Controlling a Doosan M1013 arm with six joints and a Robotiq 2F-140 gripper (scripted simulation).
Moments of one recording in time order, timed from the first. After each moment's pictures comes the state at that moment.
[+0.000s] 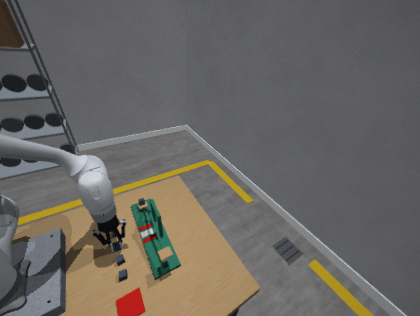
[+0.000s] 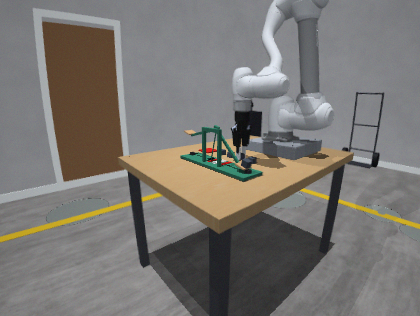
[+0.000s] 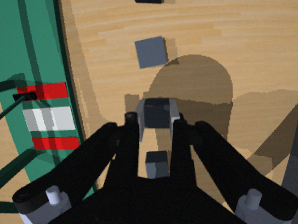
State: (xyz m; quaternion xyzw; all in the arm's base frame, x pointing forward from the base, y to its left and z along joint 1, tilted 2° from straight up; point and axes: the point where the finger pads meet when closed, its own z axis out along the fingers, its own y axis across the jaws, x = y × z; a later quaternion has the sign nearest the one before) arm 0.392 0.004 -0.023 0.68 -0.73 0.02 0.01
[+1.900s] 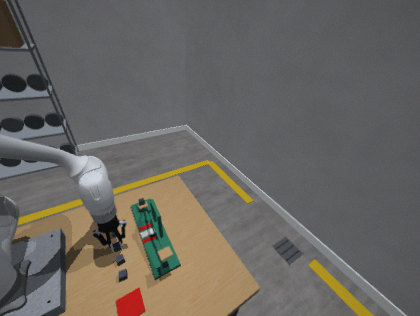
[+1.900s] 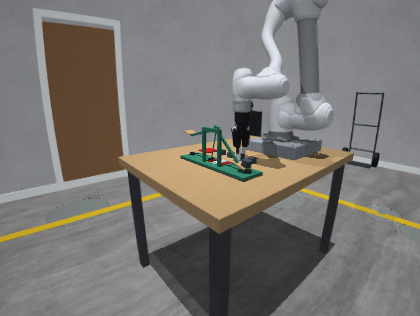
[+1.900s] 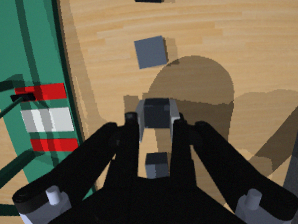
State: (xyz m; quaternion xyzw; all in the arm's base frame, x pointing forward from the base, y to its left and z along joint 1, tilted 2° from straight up) arm 0.393 0.004 -0.027 0.68 -0.73 0.02 0.01
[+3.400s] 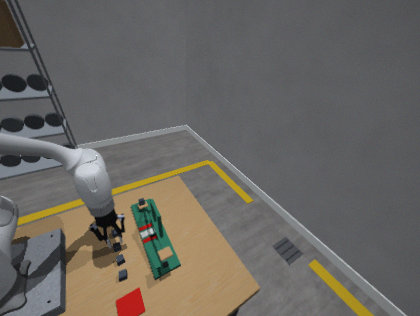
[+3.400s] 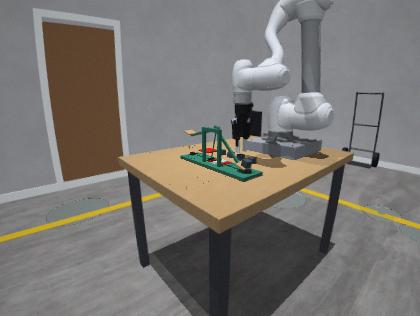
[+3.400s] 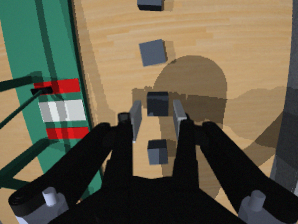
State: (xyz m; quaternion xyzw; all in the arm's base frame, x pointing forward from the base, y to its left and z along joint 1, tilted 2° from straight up) arm 0.392 0.005 0.013 0.68 -0.73 0.02 0.01
